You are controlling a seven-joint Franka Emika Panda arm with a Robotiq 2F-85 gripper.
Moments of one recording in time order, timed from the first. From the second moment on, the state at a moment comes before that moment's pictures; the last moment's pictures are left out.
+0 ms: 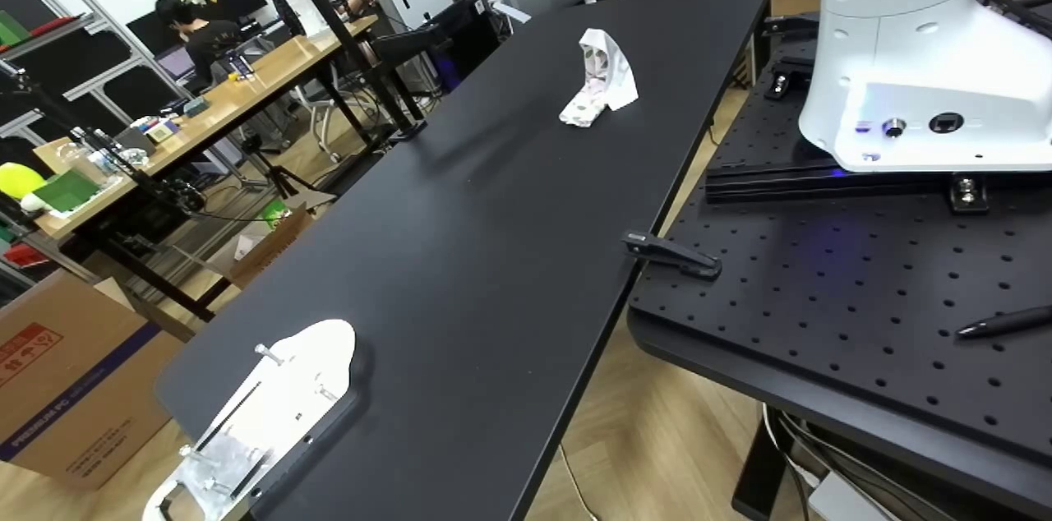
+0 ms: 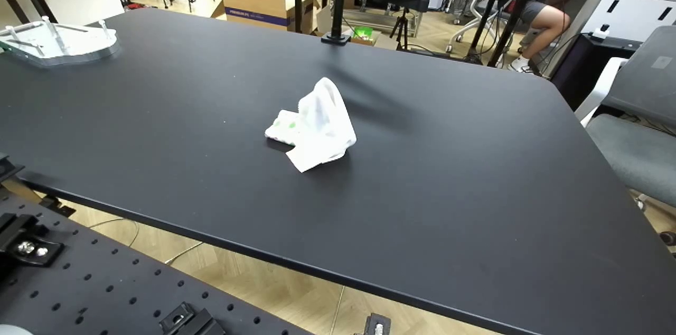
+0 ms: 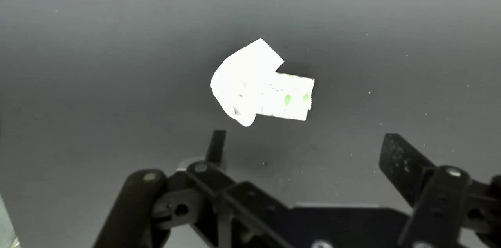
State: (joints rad) arm -0.04 -0.65 -0.12 -2.75 -0.15 2.21 -0.21
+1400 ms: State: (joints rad) arm -0.11 -0.20 -0.18 -2.76 -0.14 2.60 -0.28
